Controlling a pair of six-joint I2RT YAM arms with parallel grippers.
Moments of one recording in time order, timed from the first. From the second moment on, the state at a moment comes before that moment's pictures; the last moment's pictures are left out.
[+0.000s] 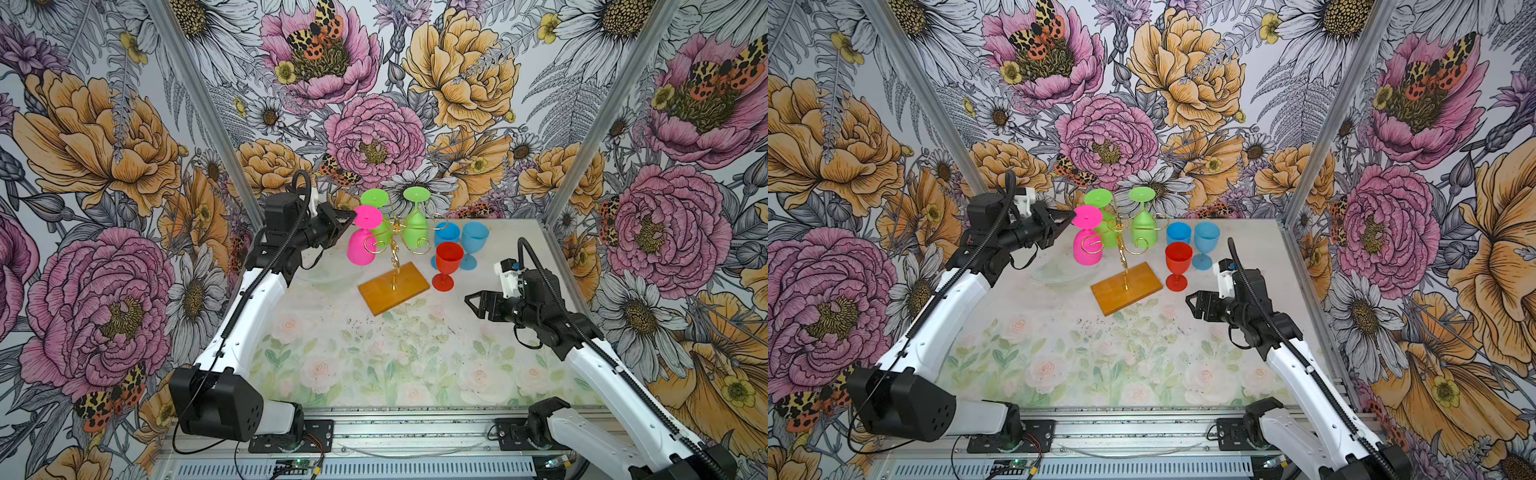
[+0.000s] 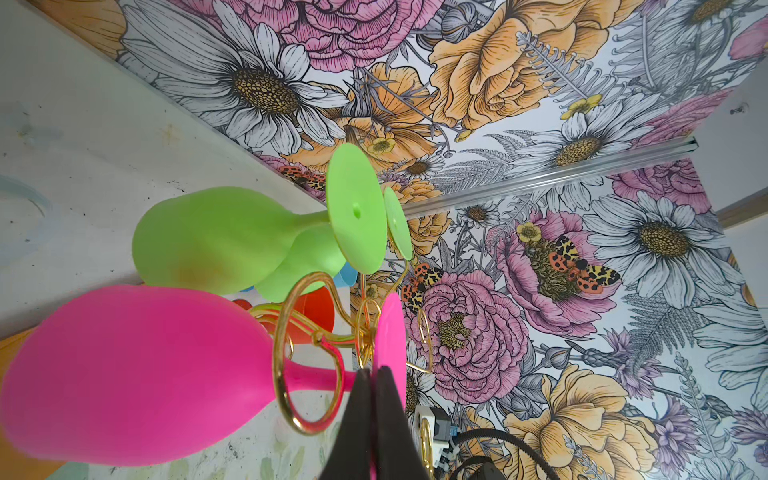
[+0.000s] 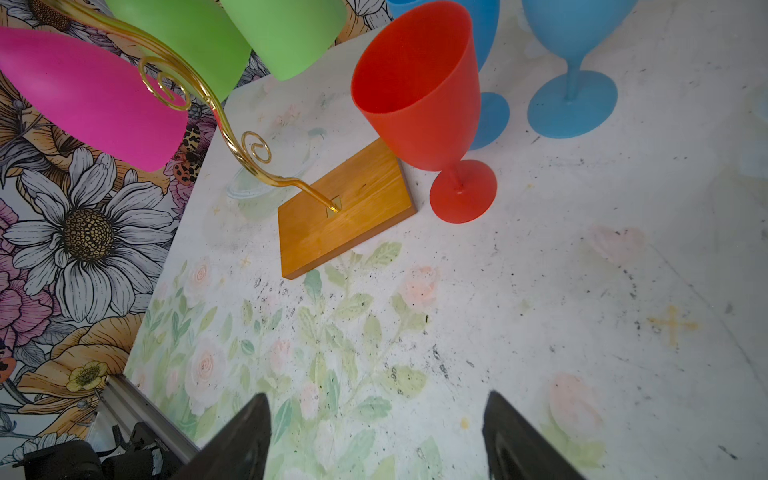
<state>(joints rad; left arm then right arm) -0.14 1.38 1.38 -0.25 0.62 -1.07 0.27 0.94 0.80 -0.55 -0.35 0.39</state>
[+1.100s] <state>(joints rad) -0.07 0.92 1.17 -0.57 0.54 -0.81 0.27 0.95 0.79 -0.53 -0.39 0.43</state>
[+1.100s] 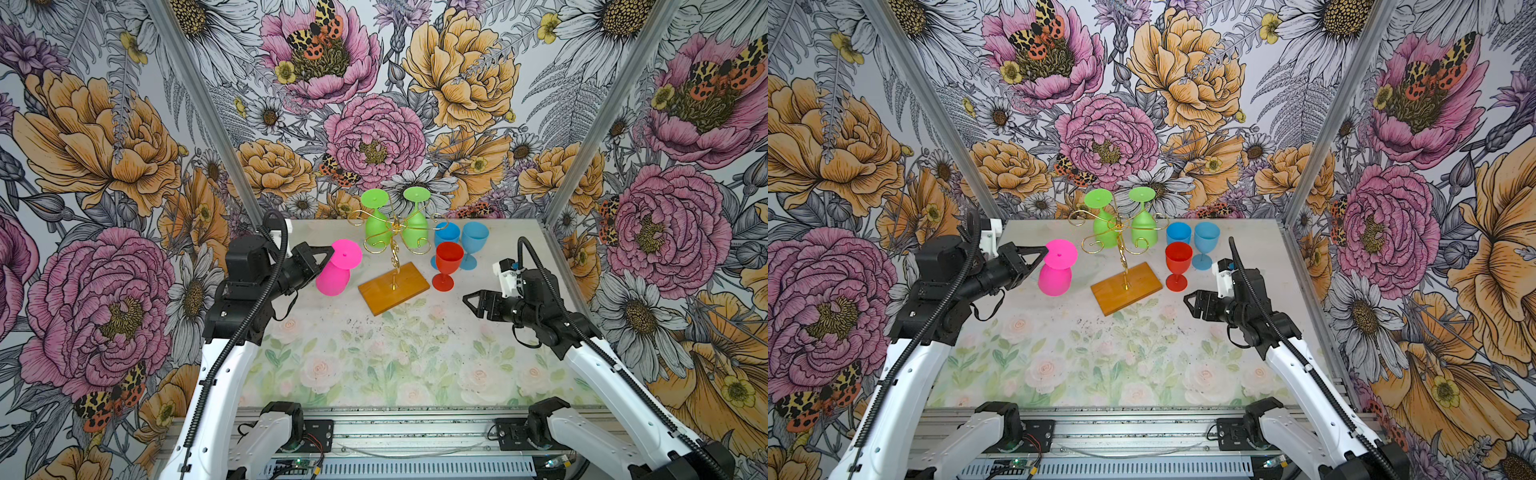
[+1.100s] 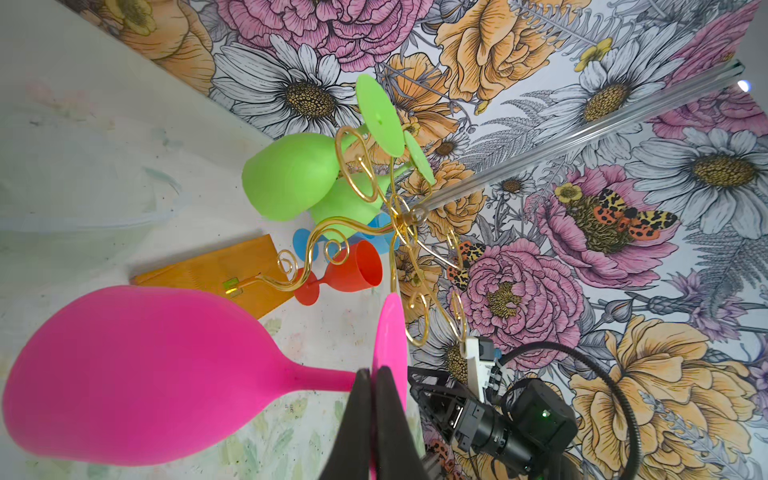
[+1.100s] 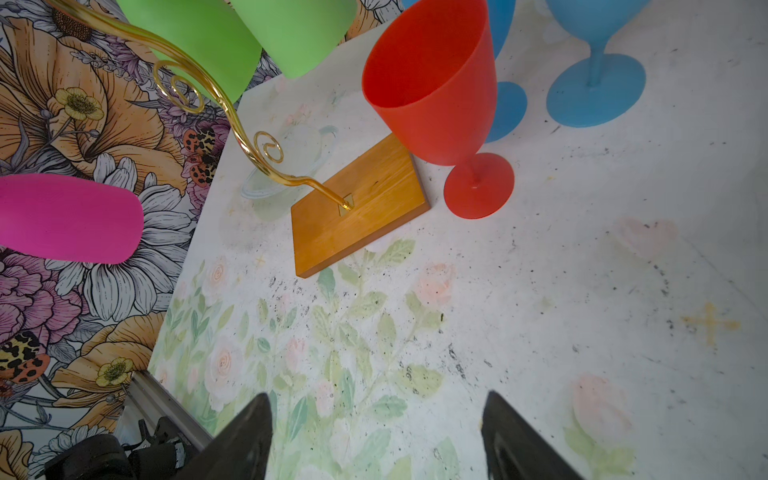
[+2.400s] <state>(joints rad) -1.62 1.26 1.04 -0.54 -0.46 0.33 0.27 1.10 1.03 -0.84 -0.58 0.37</state>
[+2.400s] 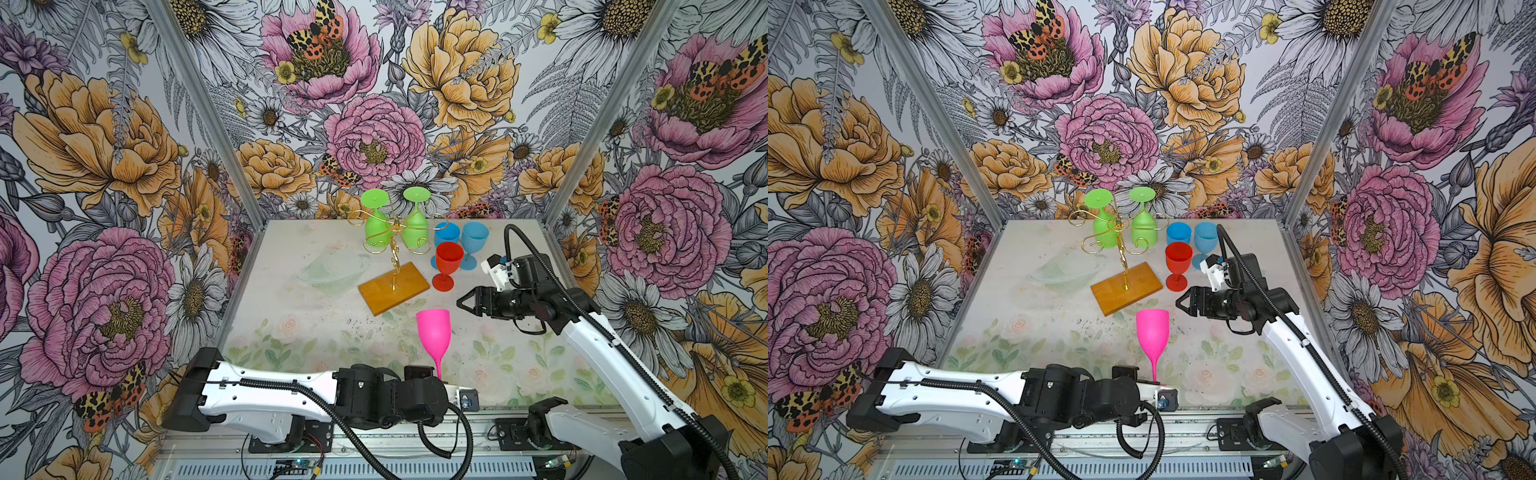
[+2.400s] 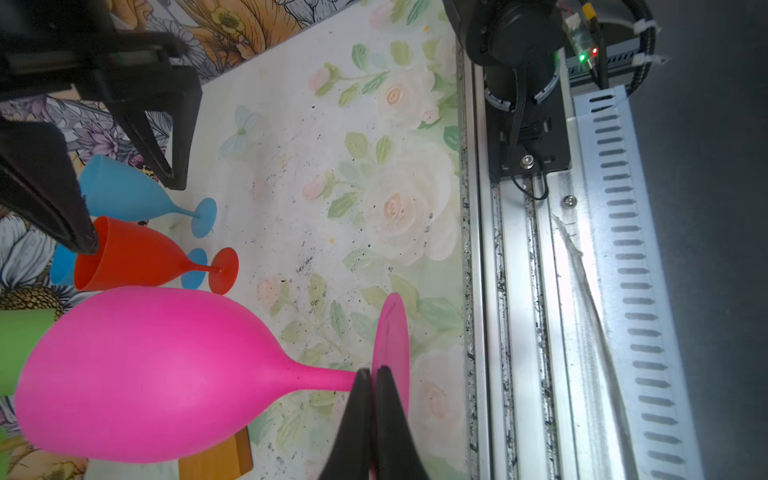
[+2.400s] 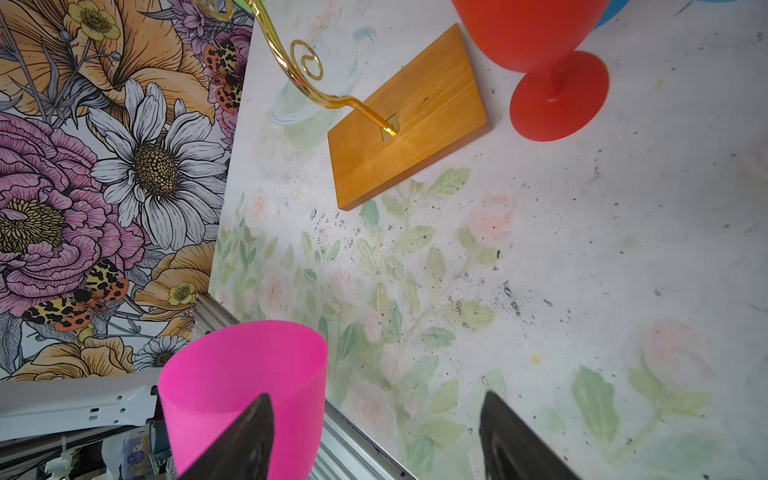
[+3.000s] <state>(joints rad) -1.68 1.29 0.68 -0.09 -0.84 1.10 0.27 1.10 1.11 -0.87 -0.72 0.40</state>
